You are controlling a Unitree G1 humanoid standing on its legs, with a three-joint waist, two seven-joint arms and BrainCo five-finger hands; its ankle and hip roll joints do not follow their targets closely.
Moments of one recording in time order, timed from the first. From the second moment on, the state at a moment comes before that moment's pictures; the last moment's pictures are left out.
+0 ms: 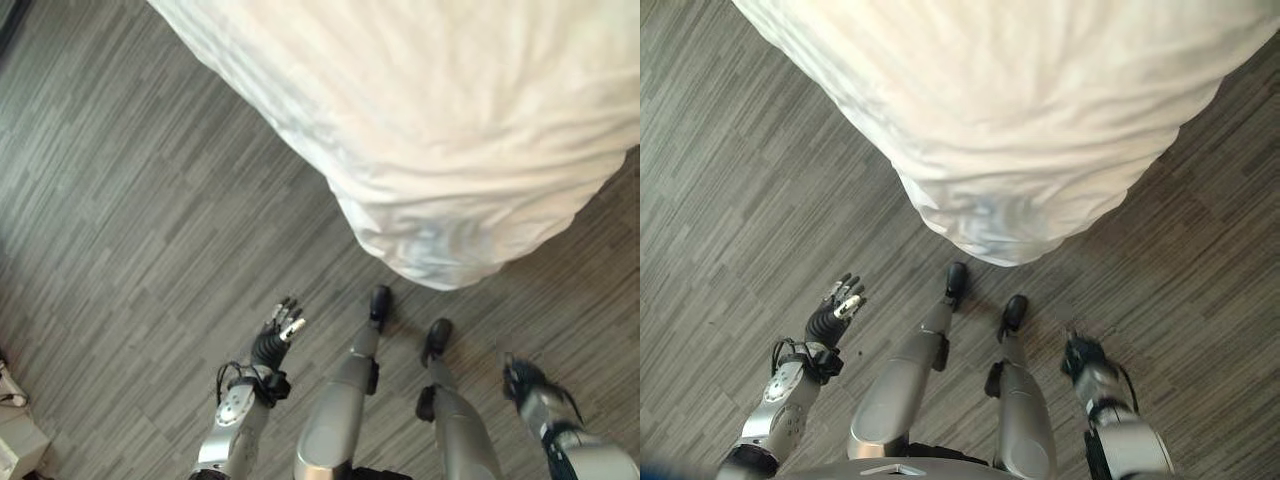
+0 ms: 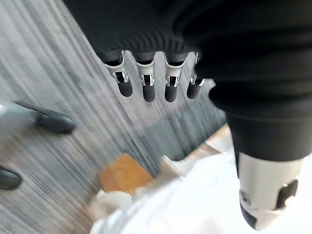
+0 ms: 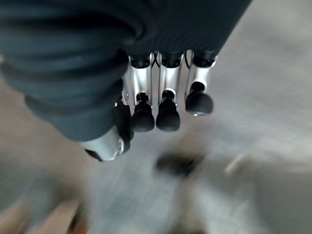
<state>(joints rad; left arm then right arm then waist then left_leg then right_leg) 0.08 0.32 -0.19 0.27 -0.70 -0.19 -0.08 -0.19 -0.35 -0.08 1.26 0.67 -0.09 -0.04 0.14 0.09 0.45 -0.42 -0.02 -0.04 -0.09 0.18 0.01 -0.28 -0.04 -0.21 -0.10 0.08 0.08</state>
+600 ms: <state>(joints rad) 0.12 0.32 -0.04 0.19 -0.64 -0.20 -0.04 0.06 -0.16 0.04 0.04 0.52 -0.22 -0.13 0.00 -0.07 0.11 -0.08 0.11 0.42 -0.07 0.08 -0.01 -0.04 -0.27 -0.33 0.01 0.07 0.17</state>
